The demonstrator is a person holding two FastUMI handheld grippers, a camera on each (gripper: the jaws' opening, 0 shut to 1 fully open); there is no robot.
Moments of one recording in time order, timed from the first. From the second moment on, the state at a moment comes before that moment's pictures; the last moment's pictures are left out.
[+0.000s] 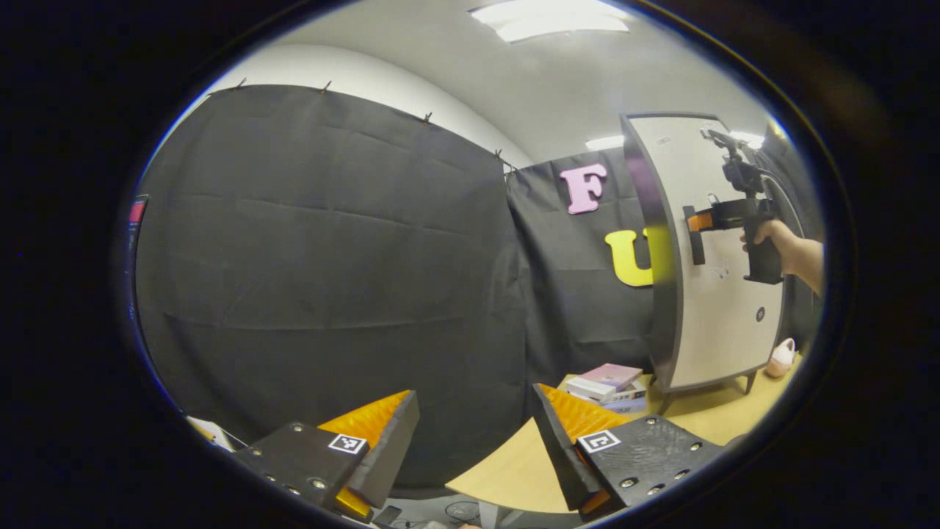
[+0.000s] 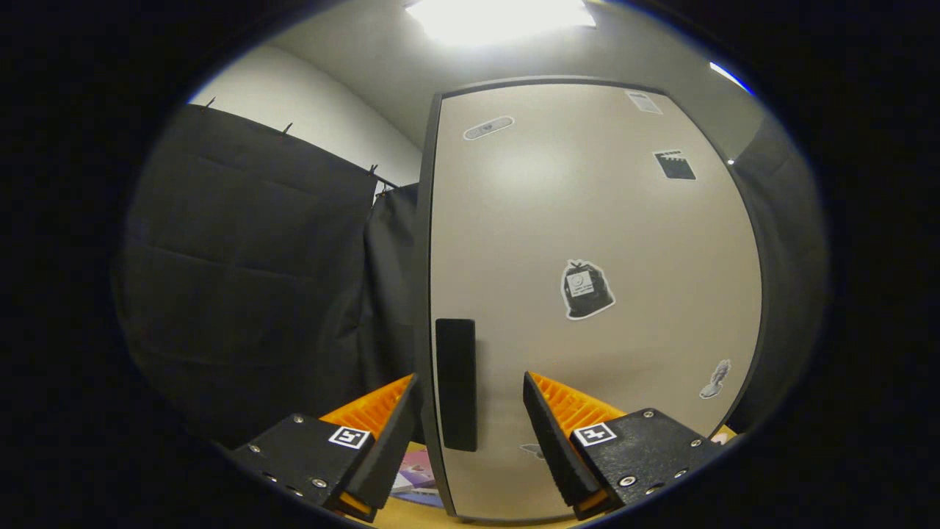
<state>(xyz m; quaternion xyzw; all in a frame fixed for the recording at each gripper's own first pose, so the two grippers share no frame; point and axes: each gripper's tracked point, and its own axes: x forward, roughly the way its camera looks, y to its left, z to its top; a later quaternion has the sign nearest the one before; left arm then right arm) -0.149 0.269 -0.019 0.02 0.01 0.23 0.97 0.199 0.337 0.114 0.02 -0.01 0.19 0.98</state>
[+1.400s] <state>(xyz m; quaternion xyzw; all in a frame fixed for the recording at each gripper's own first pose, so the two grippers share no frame) -0.084 0.216 0.005 -0.01 -0.02 0.12 0.99 0.198 0.342 0.089 0.00 0.11 0.27 0.96</state>
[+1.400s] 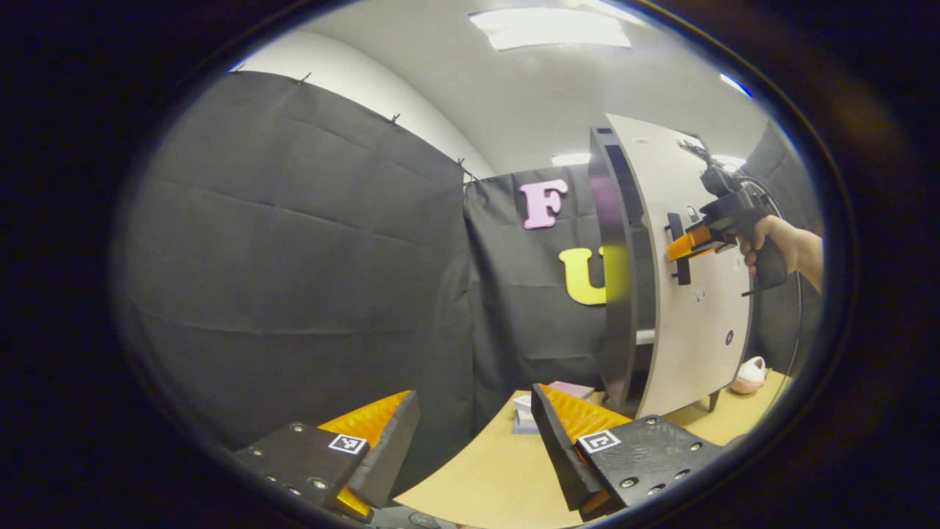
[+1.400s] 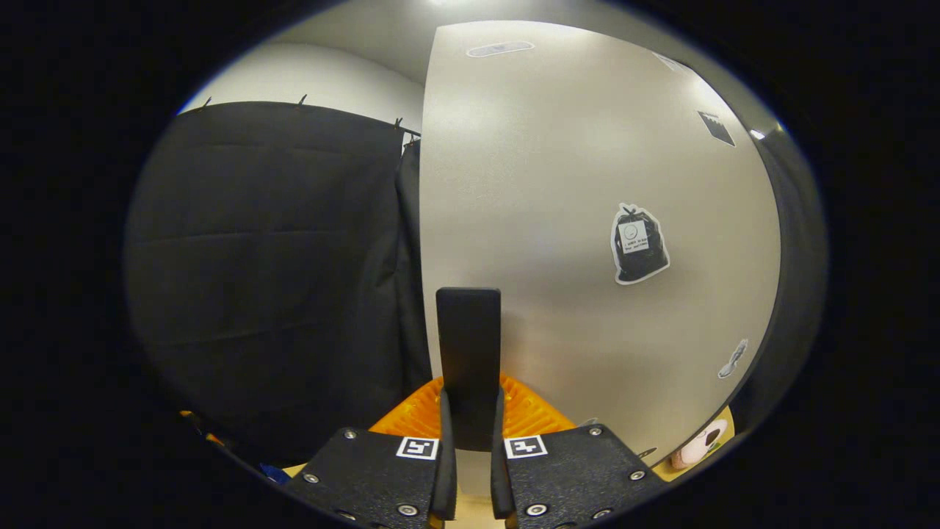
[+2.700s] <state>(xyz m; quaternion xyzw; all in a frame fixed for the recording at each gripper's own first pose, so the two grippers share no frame) -0.027 0.066 0.041 0.01 -0.04 0.01 1.00 0.188 0.290 0.080 0.01 0.11 0.35 0.93</state>
